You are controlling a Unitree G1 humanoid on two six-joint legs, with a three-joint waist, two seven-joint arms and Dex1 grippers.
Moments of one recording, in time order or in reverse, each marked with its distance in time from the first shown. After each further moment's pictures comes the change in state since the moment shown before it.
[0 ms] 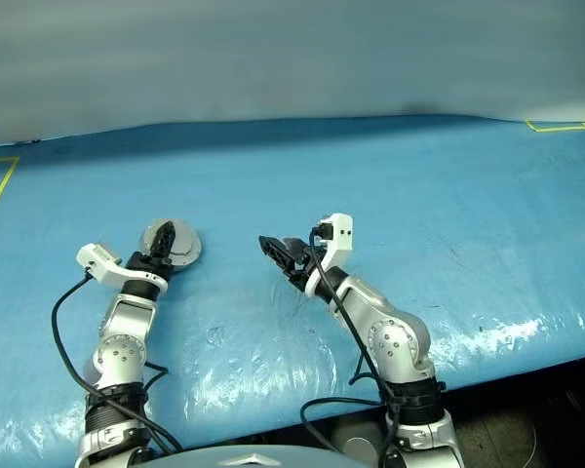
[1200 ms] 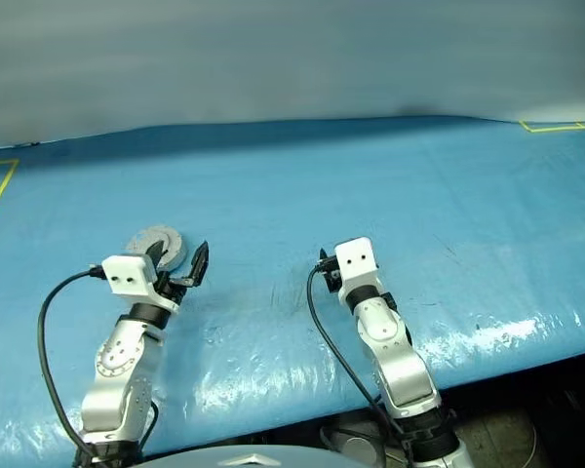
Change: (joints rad) left arm 0.346 0.040 -0.368 -0.331 0.575 -0.205 0.046; right arm 0.208 -0.118 0.157 0.011 -0.852 -0.365 -0.158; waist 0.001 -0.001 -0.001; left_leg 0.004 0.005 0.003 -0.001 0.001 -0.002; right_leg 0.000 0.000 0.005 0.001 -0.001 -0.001
